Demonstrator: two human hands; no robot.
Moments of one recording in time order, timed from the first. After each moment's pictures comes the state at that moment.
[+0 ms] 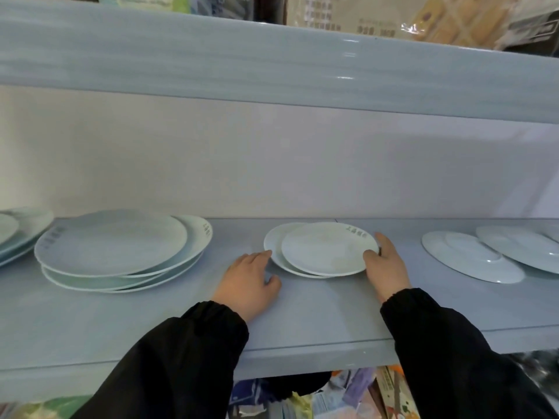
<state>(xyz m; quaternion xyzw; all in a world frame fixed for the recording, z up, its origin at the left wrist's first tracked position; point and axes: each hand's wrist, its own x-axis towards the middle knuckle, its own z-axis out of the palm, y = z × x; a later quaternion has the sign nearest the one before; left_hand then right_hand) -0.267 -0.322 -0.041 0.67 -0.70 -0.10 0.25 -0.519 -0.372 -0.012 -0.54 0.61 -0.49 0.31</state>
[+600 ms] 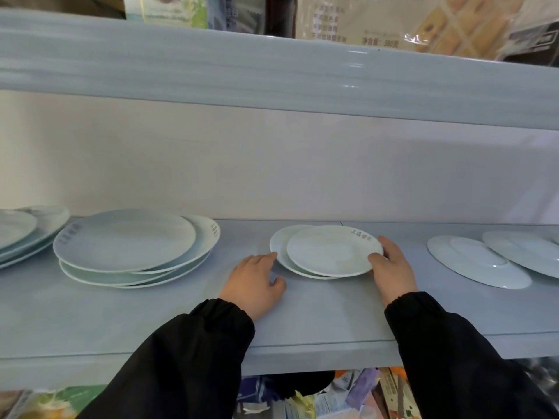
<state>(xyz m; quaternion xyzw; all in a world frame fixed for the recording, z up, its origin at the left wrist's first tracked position) -0.269 -0.314 -0.038 0.67 -0.69 -0.10 0.24 -0.522 -0.366 -0.015 -0.54 0.57 -0.53 0.32</state>
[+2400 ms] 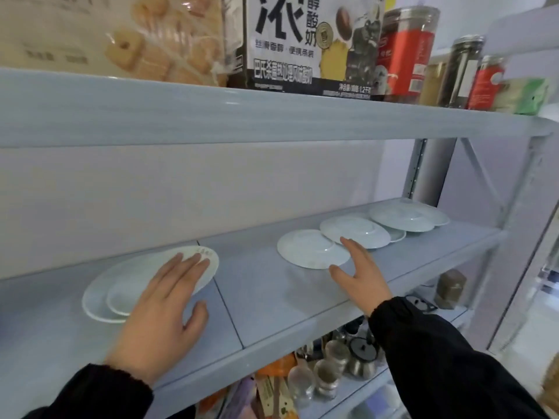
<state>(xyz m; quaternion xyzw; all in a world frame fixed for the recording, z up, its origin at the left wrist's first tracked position) -0.420 -0.311 -0.004 0.45 -0.81 0.06 0.37 -0.777 -0.327 -0.013 -0.61 0.64 -0.45 0.13</state>
